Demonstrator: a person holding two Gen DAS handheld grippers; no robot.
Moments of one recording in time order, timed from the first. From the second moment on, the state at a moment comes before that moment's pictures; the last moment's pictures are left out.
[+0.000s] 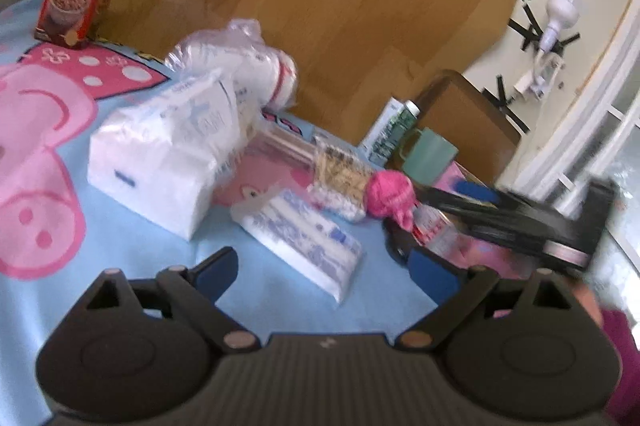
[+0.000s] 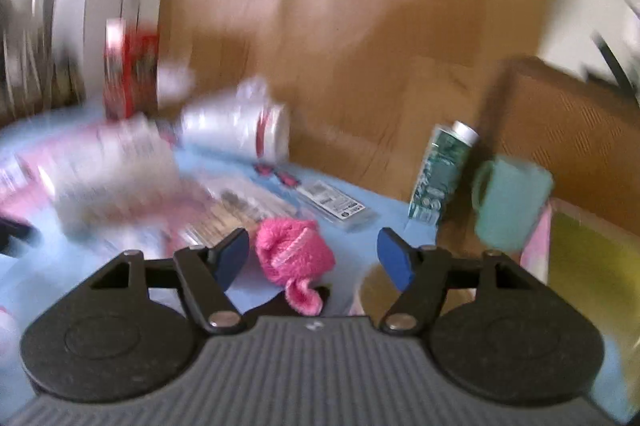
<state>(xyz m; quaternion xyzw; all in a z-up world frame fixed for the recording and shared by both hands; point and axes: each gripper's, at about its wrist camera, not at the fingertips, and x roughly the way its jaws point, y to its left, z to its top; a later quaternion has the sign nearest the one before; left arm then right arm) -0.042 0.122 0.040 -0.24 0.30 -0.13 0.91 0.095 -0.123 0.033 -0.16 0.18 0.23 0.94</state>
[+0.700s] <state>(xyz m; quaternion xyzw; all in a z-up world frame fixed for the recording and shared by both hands) -0.015 0.015 0.039 -0.22 0.36 -0.31 0.85 -0.036 -0.208 -0.015 -0.01 0.24 0.26 0.94</state>
